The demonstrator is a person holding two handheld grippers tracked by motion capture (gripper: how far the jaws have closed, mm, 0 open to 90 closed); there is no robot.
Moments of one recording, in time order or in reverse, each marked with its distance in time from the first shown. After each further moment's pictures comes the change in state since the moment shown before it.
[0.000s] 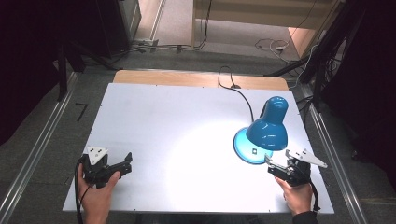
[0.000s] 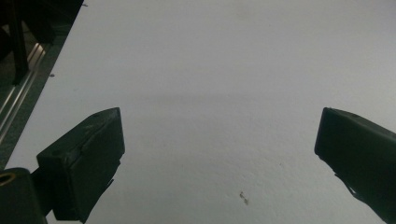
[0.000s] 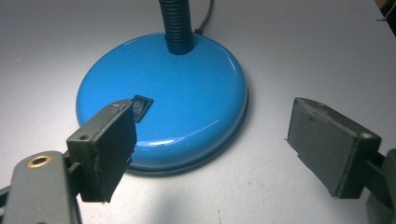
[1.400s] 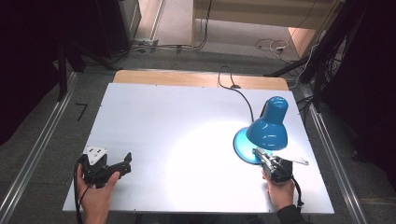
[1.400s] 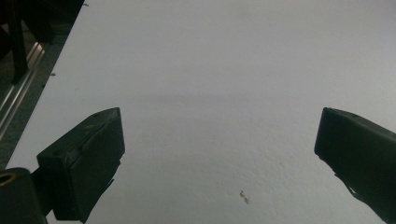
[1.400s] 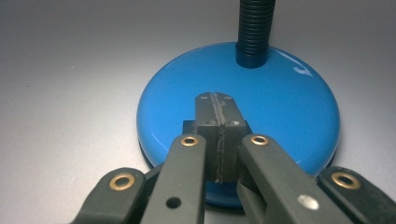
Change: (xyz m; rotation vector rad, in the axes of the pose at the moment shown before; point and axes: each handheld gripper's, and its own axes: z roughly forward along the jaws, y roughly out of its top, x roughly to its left) left arm 0.001 0.000 -0.001 0.001 -0.003 -0.006; right arm 0.033 -0.003 0.025 -0.049 0.110 -0.024
